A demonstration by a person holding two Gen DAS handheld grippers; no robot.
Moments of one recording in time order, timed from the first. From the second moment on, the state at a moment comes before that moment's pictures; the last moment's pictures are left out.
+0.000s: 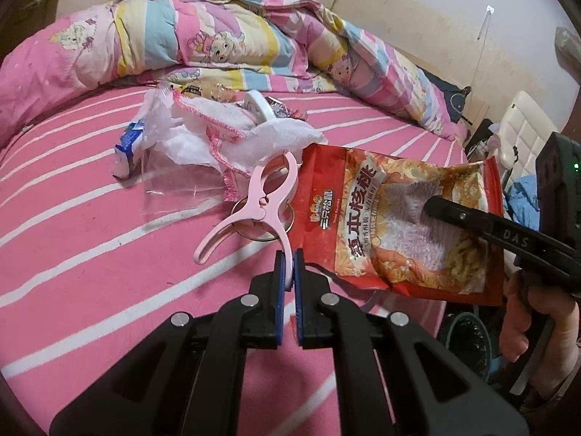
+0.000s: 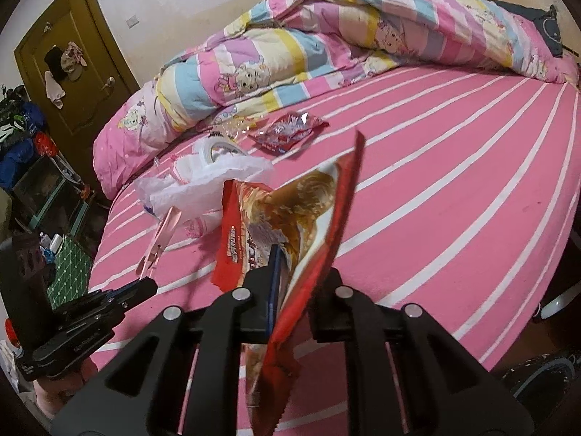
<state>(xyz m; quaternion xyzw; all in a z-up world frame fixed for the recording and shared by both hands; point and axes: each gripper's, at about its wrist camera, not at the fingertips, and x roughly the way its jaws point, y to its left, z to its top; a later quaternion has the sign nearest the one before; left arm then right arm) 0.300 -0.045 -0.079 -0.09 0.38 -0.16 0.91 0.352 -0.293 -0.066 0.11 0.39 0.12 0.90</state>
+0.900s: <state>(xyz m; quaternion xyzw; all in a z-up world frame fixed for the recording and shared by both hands) 0.181 -0.253 0.004 -0.11 0.39 -0.33 0.85 0.115 -0.499 0.008 0.14 0.31 -0.06 0.94</state>
